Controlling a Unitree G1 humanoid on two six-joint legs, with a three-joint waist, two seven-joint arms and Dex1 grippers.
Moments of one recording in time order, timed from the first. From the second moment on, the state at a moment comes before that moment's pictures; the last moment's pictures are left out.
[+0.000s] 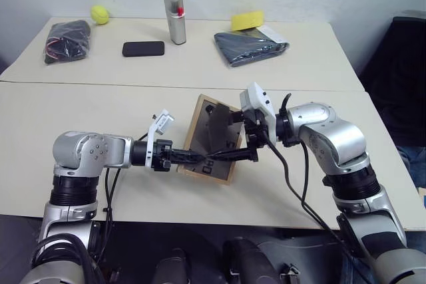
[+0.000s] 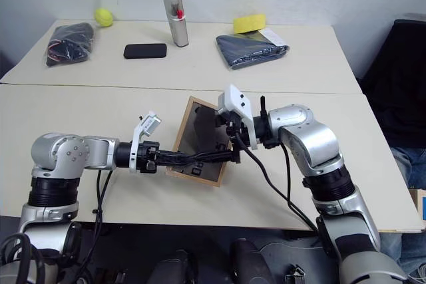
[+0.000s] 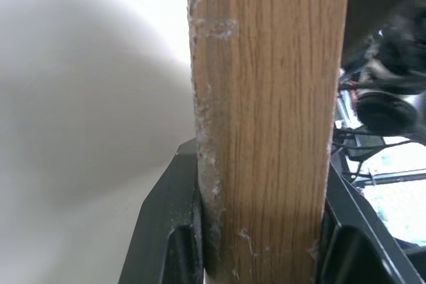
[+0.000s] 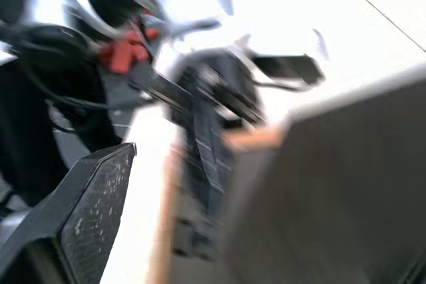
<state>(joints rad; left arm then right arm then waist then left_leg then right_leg) -0.65 0.57 0.07 0.01 -0.76 1.49 -0.82 -0.78 -0.48 0.20 -0.16 0.46 0.74 1.21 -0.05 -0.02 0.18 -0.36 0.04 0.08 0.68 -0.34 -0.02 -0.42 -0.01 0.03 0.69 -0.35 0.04</state>
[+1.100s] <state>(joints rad) -0.67 0.66 0.17 0.03 -0.93 1.58 -0.85 -0.87 -0.55 0.33 0.59 -0.92 -1.08 -0.09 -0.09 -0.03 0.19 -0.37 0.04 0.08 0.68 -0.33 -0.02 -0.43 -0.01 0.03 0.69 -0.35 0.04</state>
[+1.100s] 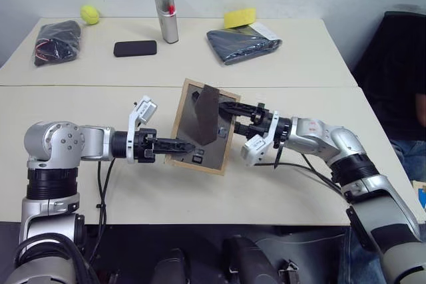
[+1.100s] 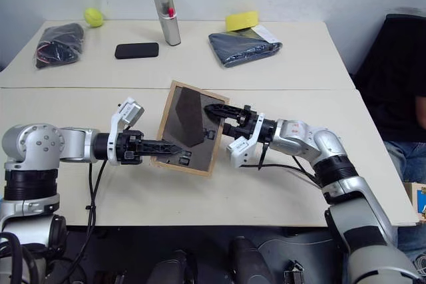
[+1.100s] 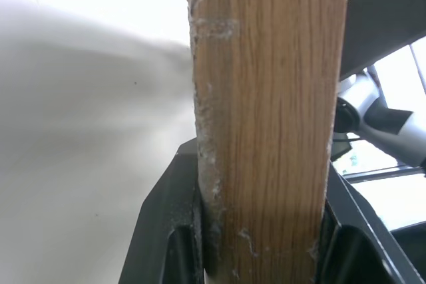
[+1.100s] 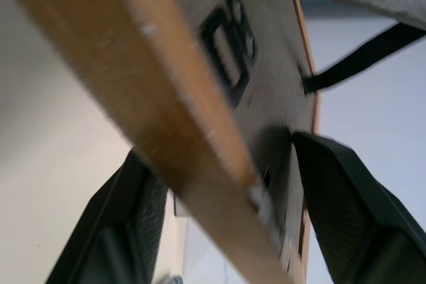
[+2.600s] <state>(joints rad) -0.03 0.85 0.63 -0.61 -1.12 1.05 -0.68 -0.65 -0.48 0.26 0.28 0.56 0.57 1.04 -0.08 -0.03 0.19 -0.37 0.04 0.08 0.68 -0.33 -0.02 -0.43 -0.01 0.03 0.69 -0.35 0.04</state>
